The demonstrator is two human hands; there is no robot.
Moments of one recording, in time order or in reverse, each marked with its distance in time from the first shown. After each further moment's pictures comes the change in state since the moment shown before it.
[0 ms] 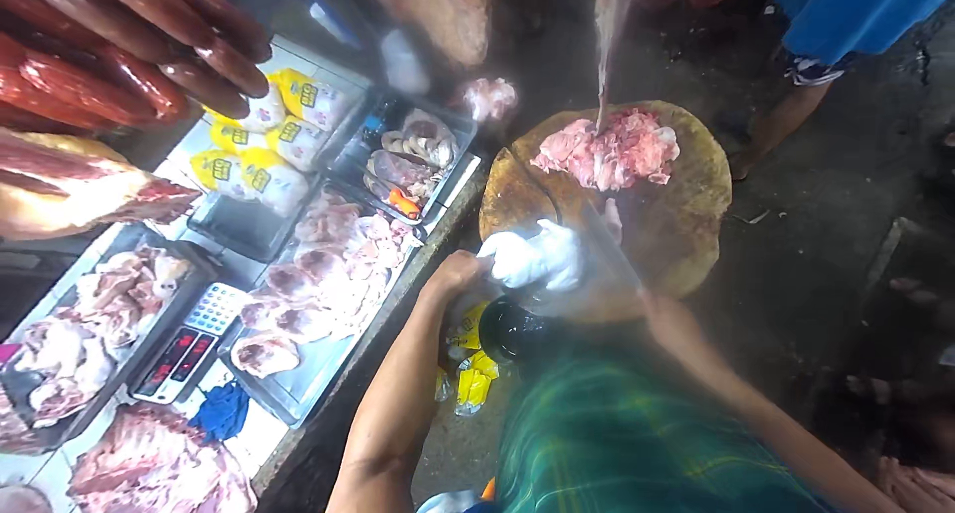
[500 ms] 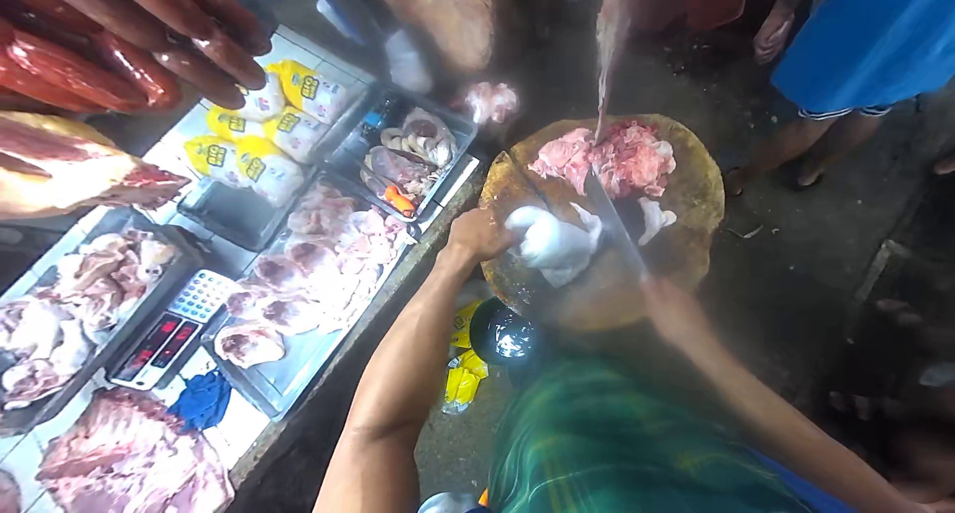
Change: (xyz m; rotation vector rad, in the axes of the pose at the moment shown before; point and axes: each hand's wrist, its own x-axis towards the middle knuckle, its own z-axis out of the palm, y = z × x) left_hand -0.011 0.108 -0.010 0.611 0.176 0.237; right_hand -0.003 -0.027 -0.054 0.054 0.028 -0.071
